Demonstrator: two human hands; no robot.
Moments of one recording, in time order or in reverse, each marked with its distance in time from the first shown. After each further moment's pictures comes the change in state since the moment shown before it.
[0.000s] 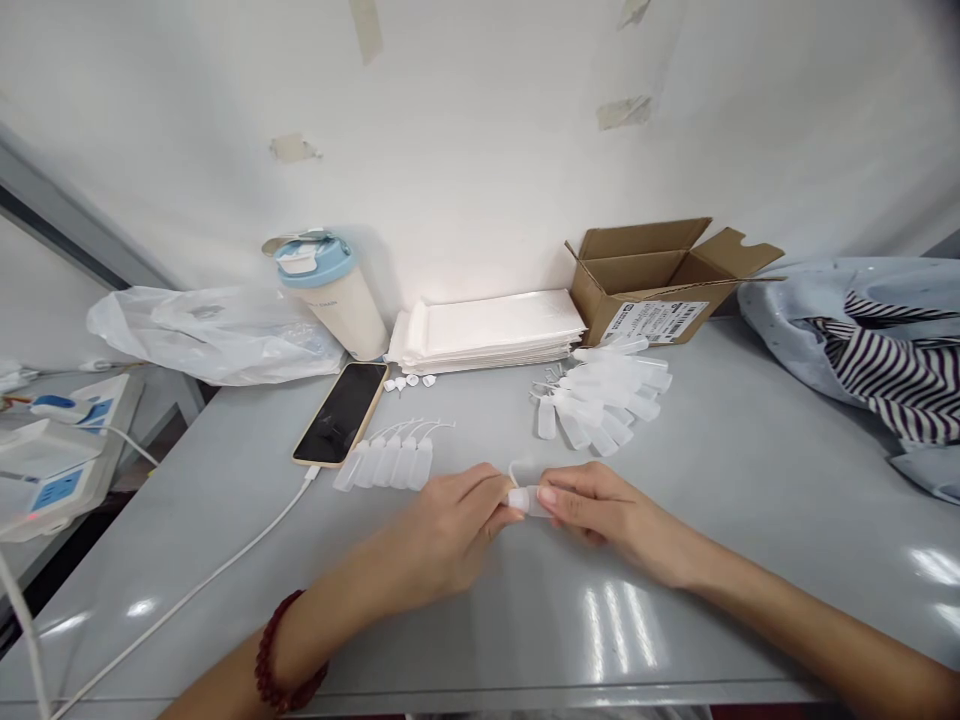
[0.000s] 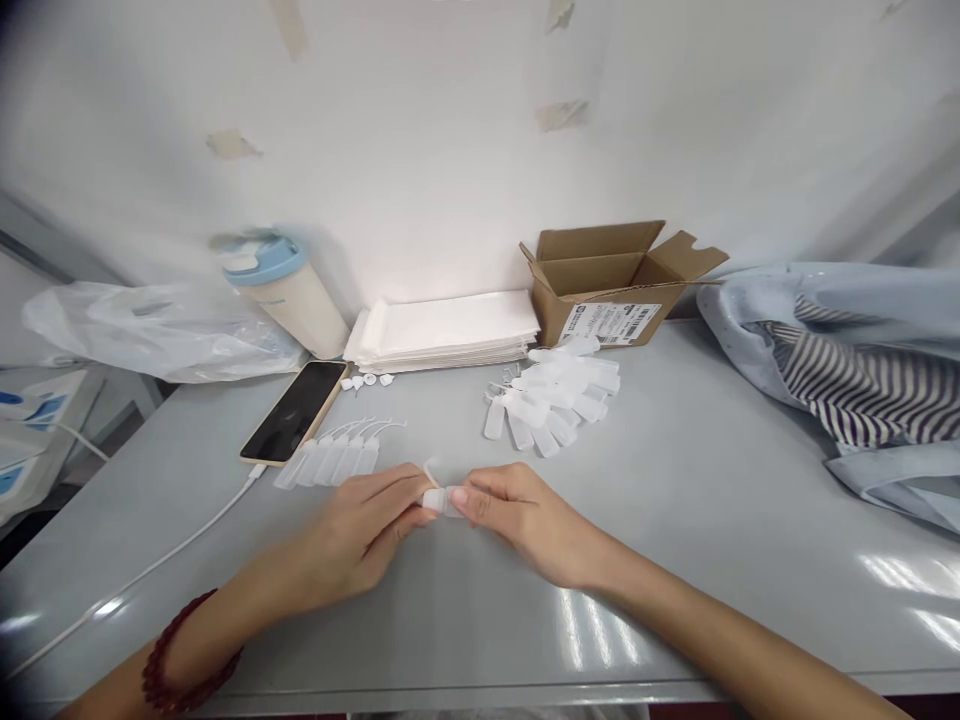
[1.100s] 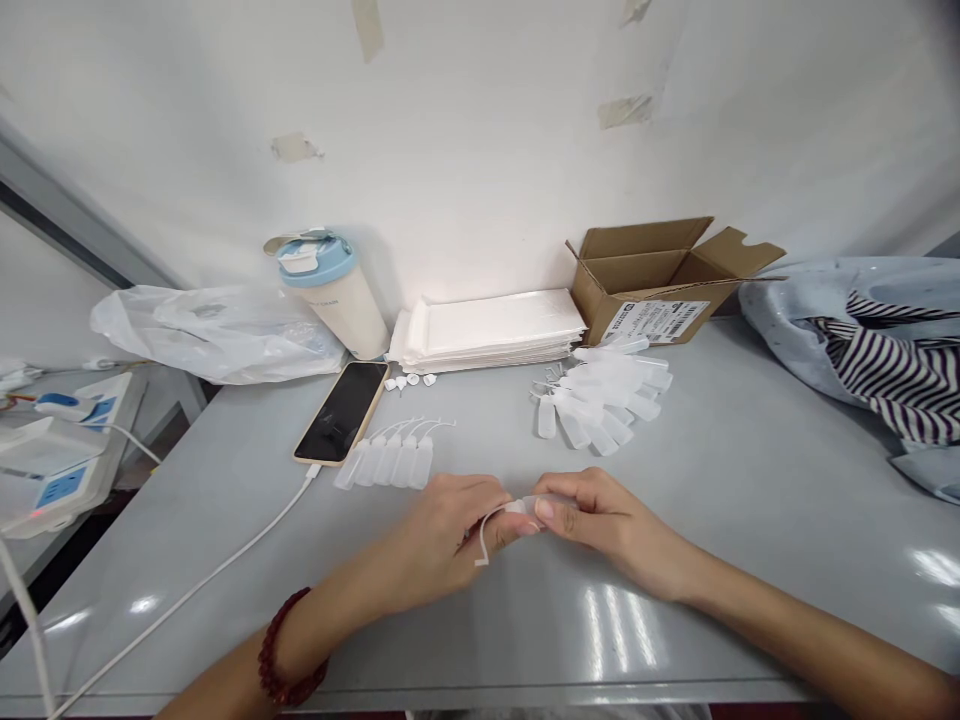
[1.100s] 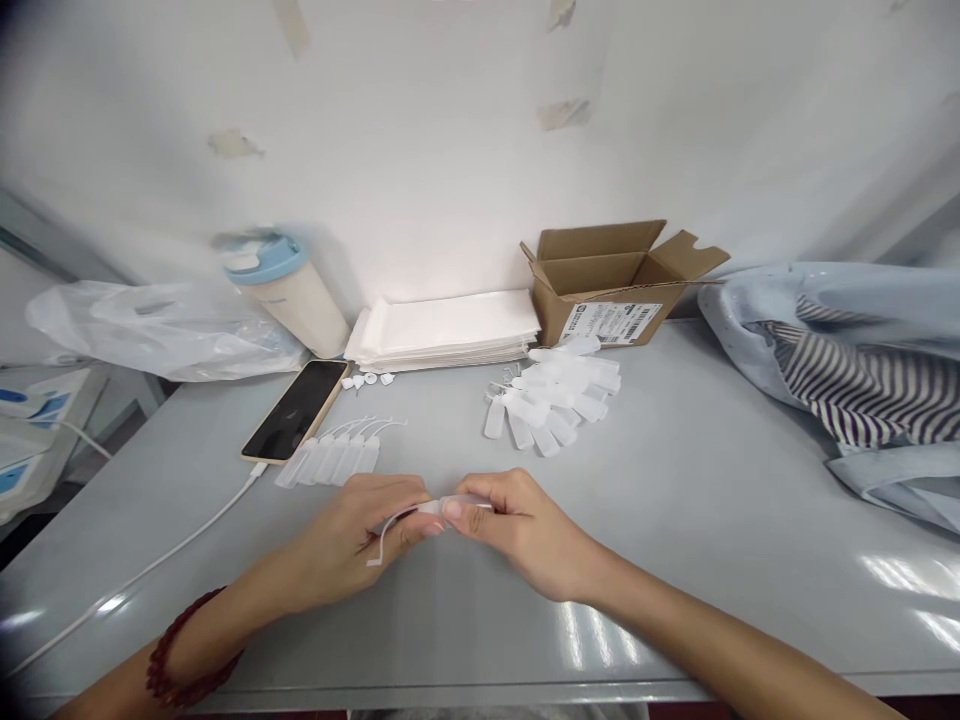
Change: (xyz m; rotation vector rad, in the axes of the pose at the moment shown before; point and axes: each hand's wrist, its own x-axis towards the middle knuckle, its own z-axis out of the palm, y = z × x) left_hand 0.004 0.004 0.000 -0.152 -0.056 -0.137; right_hand -0.002 0.001 0.008 -0.019 0.027 -0.041
